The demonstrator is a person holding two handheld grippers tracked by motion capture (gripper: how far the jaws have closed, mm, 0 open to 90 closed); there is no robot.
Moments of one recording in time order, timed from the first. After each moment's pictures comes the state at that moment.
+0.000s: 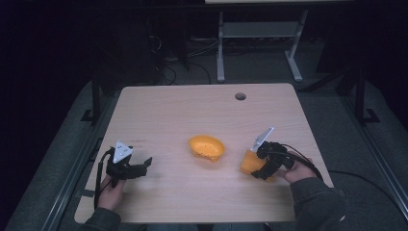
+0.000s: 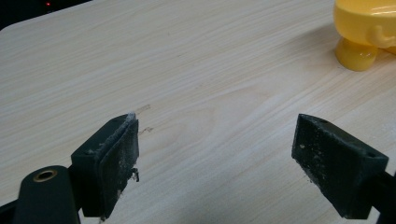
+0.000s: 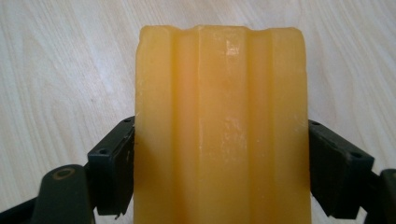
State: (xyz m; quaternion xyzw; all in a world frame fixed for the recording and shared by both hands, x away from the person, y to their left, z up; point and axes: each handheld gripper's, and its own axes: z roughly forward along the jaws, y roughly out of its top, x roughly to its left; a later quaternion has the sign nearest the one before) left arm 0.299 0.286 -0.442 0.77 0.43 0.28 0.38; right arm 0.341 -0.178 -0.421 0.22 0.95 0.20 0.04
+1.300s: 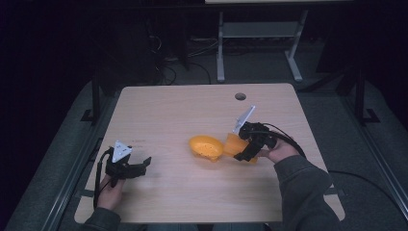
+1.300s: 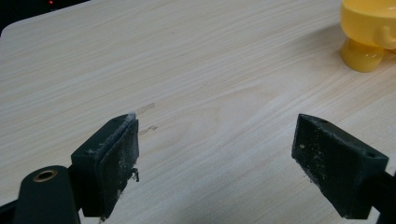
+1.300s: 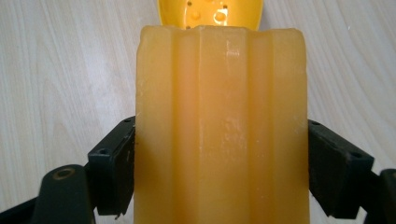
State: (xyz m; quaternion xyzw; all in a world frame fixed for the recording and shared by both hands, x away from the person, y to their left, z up) left arm 0.300 0.289 -0.443 0.77 0.43 0.28 0.38; right arm 0.380 -0.128 -0.375 0.16 0.96 0.23 0.05
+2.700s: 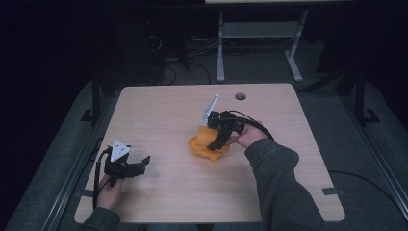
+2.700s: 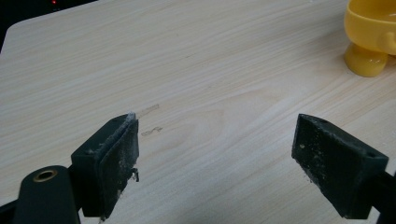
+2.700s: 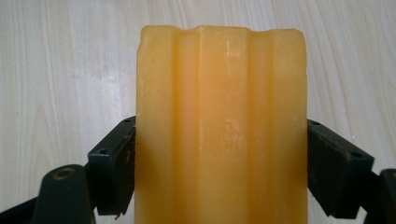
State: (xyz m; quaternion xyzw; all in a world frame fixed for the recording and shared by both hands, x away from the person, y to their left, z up) left arm 0.301 0.291 -0.442 0.76 0.44 0.28 0.39; right arm 0.417 -0.044 -0.363 0.09 0.97 0.22 0.03
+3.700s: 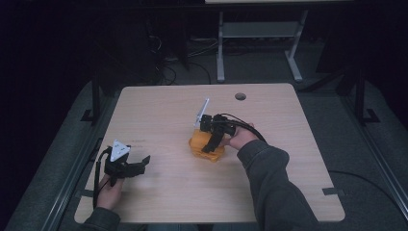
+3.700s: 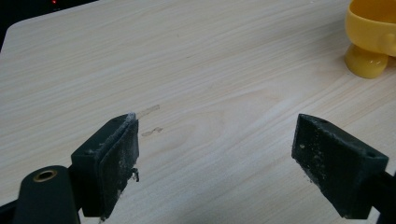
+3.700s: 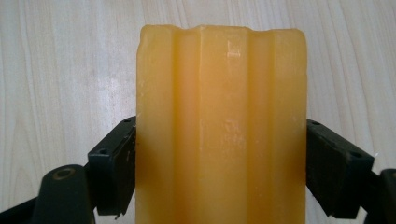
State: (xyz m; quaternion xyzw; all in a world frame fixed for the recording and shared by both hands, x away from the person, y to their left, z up) left arm 0.302 0.292 -0.442 0.76 0.44 0.28 0.39; right arm 0.424 -0.022 -0.383 0.09 0.98 0.20 0.02
